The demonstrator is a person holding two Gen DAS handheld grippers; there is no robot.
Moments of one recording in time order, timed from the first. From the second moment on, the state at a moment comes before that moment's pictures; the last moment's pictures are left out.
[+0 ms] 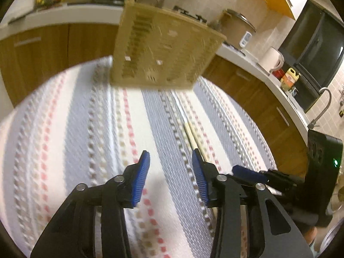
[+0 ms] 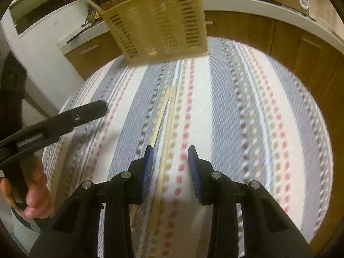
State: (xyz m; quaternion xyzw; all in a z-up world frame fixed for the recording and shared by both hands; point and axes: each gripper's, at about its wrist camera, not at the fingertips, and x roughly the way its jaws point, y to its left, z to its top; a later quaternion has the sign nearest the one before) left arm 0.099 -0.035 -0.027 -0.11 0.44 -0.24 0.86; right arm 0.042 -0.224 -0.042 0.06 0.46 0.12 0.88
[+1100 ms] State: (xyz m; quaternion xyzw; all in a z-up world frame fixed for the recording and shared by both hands) left arm 0.085 -0.112 -0.043 0.03 0.47 -0.17 0.87; right arm -0.002 -0.254 -0.048 0.06 0.43 0.06 0.90
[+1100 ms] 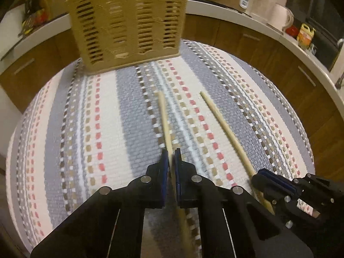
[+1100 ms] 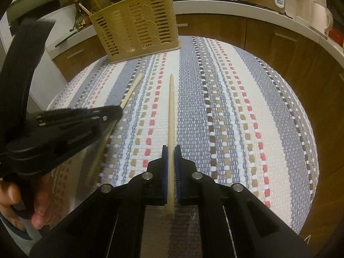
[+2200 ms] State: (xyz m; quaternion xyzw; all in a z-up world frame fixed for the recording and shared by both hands) left arm 0.124 -0.027 -0.030 -0.04 0.57 -0.25 0.78; right arm 0.088 -0.251 -0.025 0.05 0.53 0.13 0.84
